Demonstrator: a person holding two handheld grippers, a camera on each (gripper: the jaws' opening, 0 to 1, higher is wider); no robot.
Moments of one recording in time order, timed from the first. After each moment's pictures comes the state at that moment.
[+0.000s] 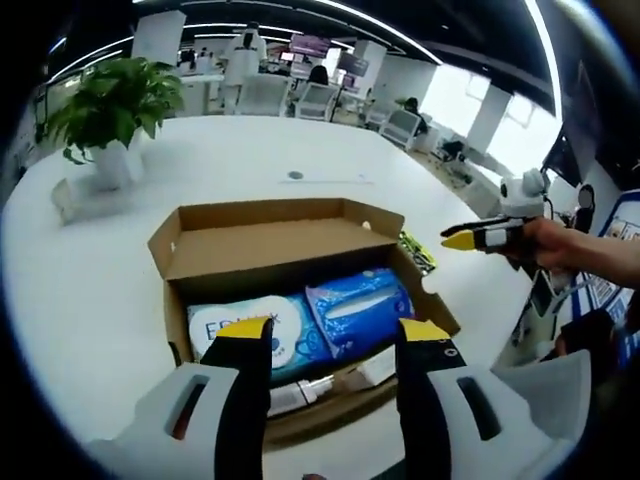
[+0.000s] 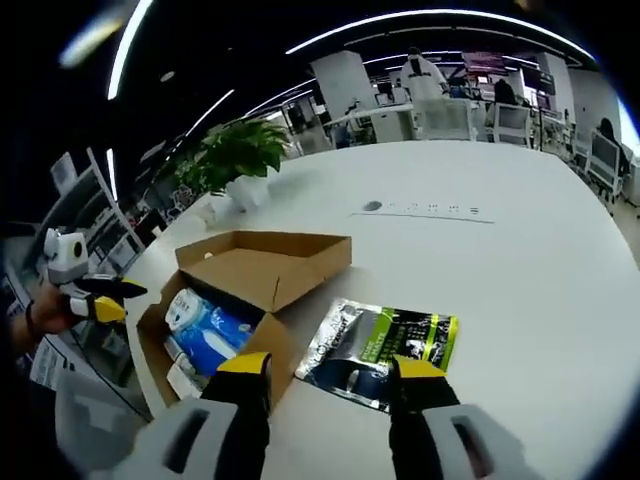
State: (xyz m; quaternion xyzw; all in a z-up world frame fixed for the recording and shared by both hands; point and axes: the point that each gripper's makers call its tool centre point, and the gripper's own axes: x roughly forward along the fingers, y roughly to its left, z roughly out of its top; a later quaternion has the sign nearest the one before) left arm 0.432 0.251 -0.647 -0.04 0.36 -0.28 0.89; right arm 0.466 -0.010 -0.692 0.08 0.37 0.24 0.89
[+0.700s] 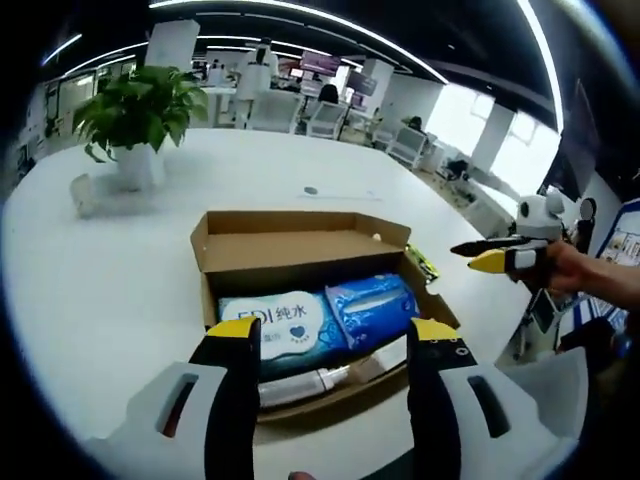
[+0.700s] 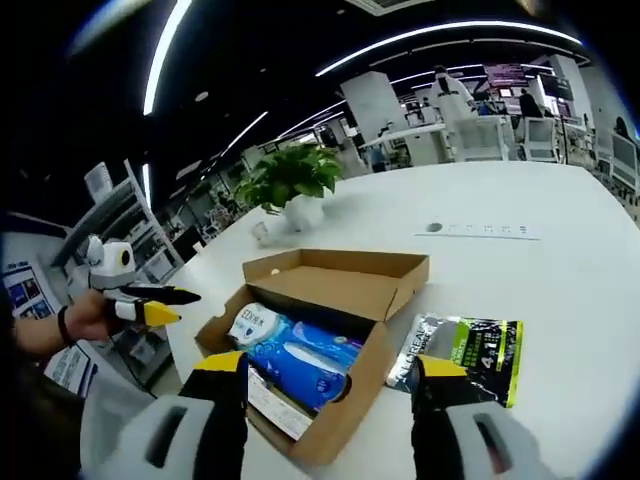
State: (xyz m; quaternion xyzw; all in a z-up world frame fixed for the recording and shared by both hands) left arm 0.421 0.283 -0.634 -0.06 0.33 -0.28 0.90; right arm 0.424 0.061 -0.648 0.12 0.32 0.30 0.89
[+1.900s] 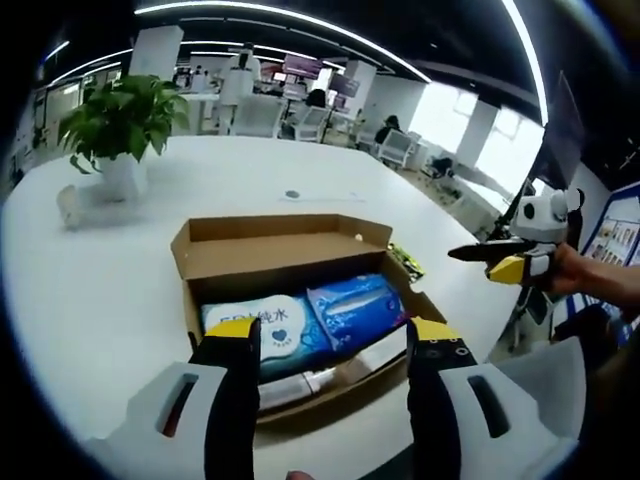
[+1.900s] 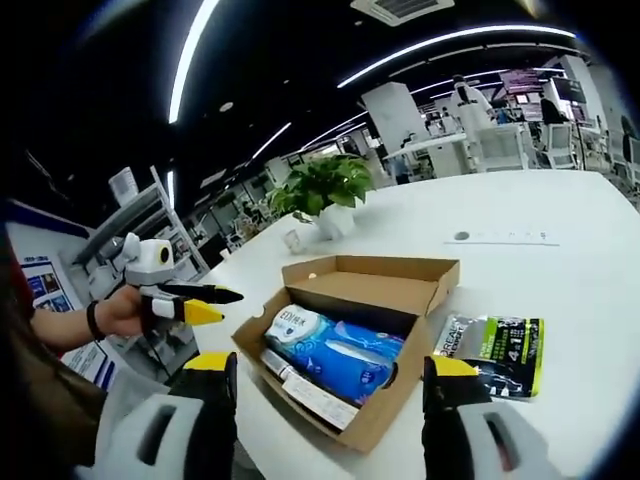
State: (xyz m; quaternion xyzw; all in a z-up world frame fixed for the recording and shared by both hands) left arm 0.414 0.268 -0.631 -0.06 0.32 -0.31 0.89; right arm 0.392 0.075 -0.630 0.13 0.28 0.35 0.88
